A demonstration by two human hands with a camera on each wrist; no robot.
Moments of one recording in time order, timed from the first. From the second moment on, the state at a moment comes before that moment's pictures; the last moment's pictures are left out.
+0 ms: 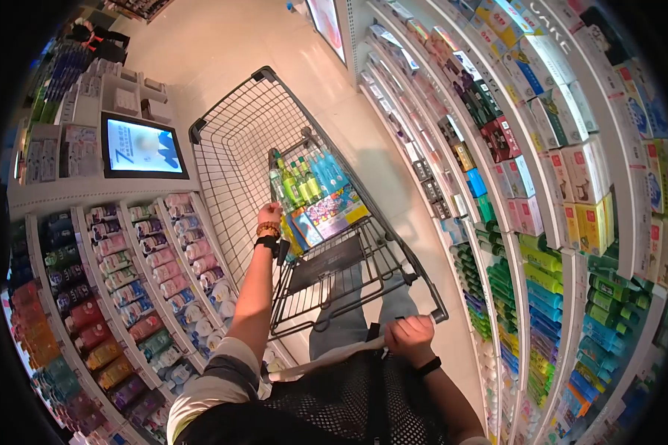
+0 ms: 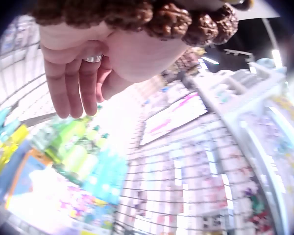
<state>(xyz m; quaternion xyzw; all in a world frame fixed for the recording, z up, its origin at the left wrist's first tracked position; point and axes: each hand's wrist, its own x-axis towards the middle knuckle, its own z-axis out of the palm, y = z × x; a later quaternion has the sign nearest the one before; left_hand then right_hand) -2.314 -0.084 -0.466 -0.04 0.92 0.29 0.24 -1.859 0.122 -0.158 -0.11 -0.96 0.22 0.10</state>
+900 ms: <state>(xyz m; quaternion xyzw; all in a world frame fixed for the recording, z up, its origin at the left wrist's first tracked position) -2.085 0.053 -0.091 0.27 0.74 0.52 0.33 -1.863 0.175 -0.072 -0.33 -0.69 0.62 0.17</state>
